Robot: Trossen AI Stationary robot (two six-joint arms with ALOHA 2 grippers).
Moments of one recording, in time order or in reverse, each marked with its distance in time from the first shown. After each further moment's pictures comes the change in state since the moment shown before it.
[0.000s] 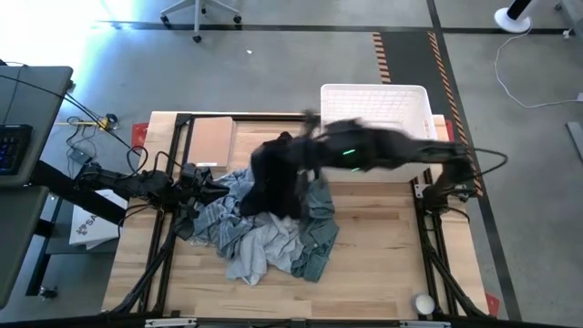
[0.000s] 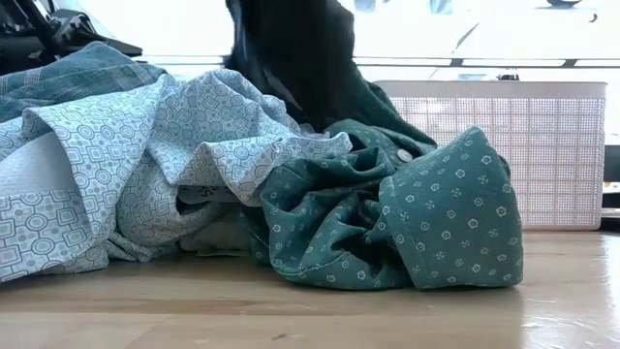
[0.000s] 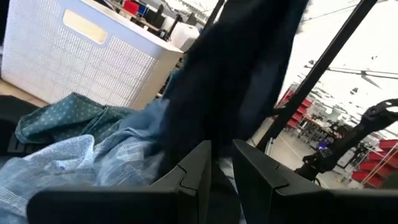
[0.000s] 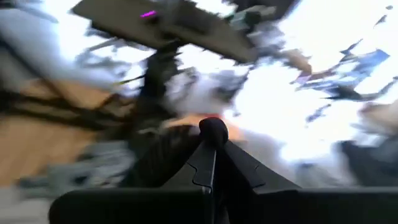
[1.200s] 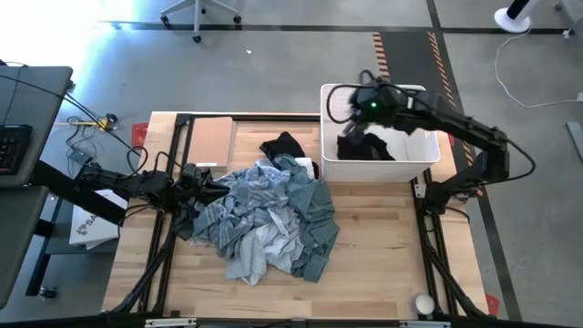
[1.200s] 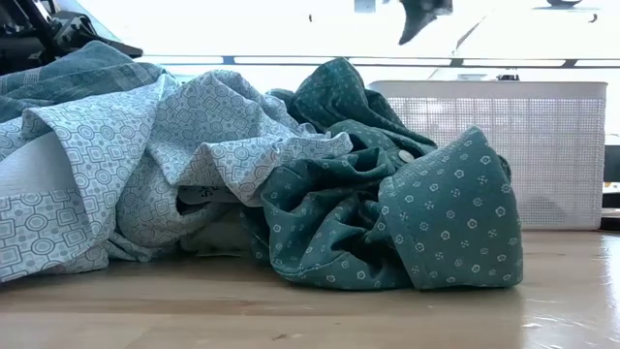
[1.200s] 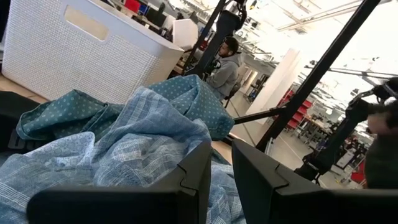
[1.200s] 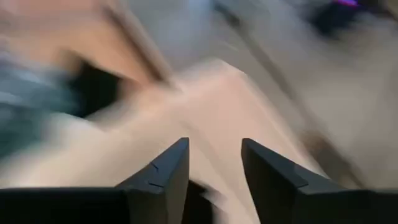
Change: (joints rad) left arm 0.000 0.000 0.000 -0.006 -0.007 -0.008; right arm -0.419 -0.324 -0.413 -0.427 0.076 0.345
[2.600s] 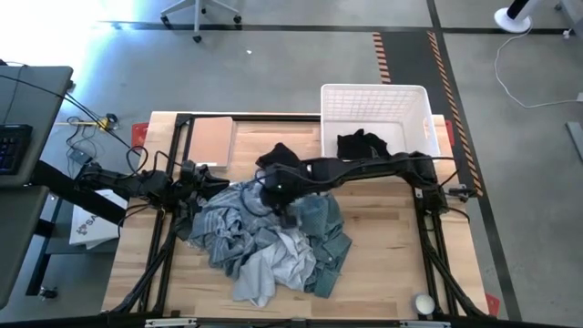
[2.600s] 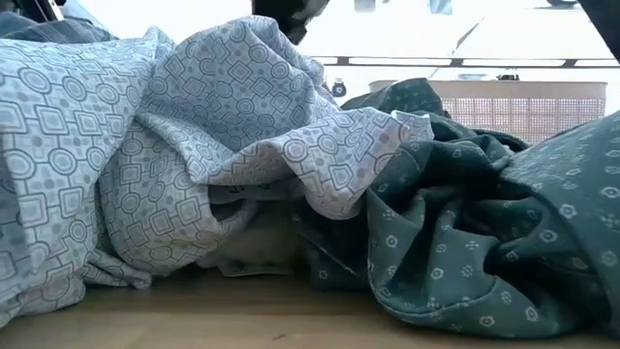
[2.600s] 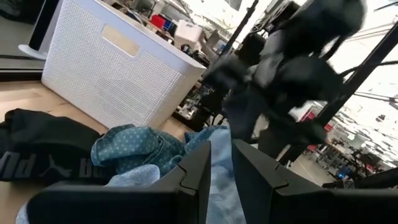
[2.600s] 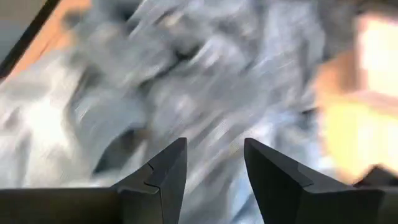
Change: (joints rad) left arm 0.000 0.000 0.000 0.016 -0.118 -0.034; right arm 0.356 0.647 0.222 0.376 -0.502 -0.190
